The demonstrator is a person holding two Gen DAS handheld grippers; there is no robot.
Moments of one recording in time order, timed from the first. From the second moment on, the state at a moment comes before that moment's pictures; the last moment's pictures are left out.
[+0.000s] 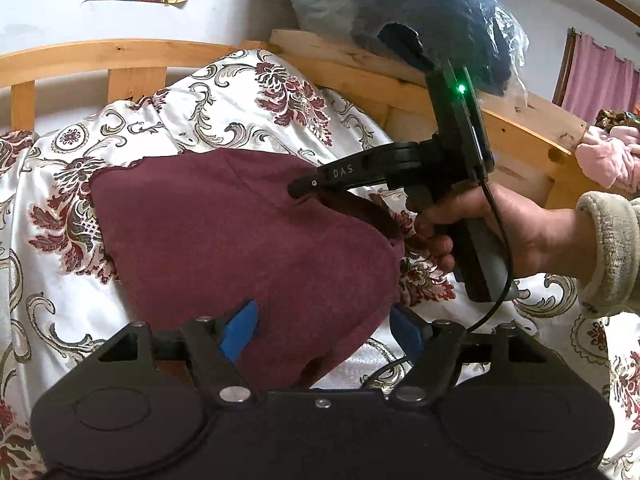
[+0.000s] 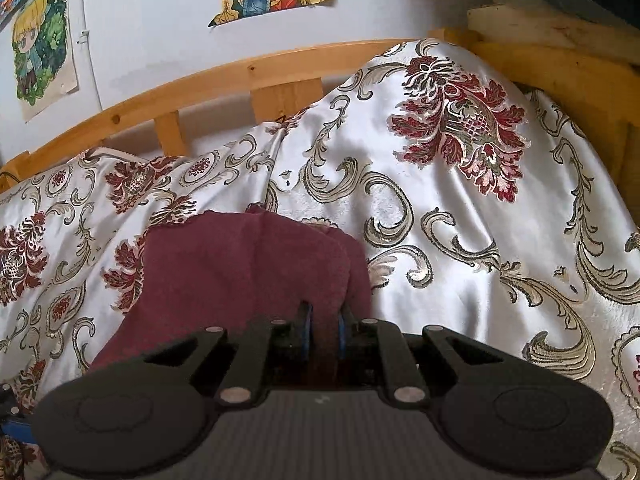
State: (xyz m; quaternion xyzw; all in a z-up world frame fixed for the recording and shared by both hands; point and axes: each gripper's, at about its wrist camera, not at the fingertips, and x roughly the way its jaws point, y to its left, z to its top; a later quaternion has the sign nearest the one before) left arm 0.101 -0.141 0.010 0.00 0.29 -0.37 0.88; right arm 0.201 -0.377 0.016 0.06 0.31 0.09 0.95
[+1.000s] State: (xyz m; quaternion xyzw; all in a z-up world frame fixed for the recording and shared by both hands) left arm 0.159 -0.080 -0.010 -0.19 0.41 -0.21 0.87; right arm 0.105 -0.352 0.019 0.02 0.33 0.07 0.94
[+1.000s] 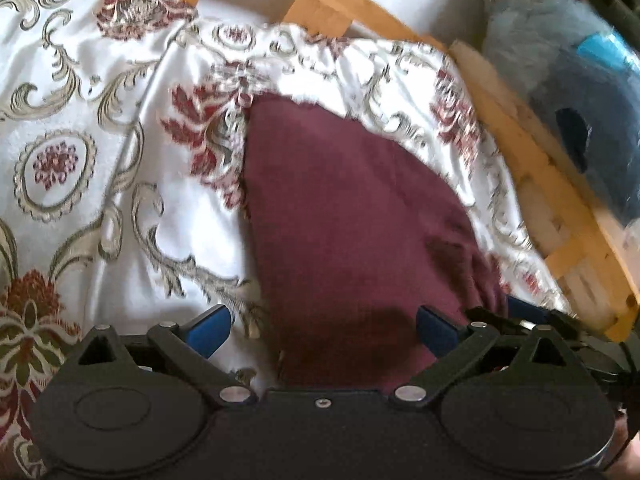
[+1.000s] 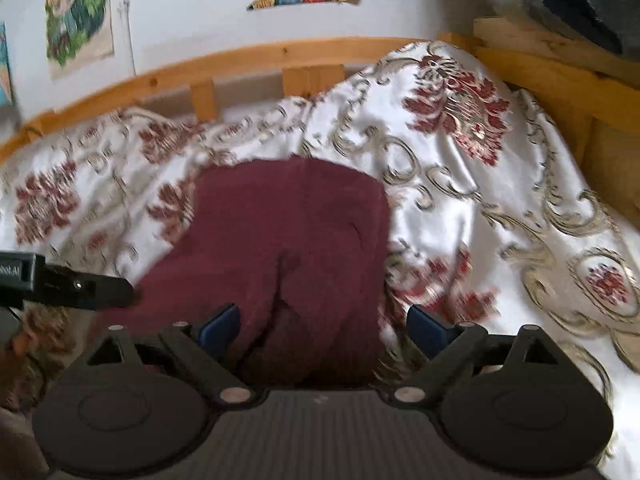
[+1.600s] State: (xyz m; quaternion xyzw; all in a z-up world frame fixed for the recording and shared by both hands) left arm 0.150 -0.089 -0.025 -0.17 0.40 -0.21 0.87; right arm 0.186 -0.400 0.024 0.14 0.32 0.06 0.94
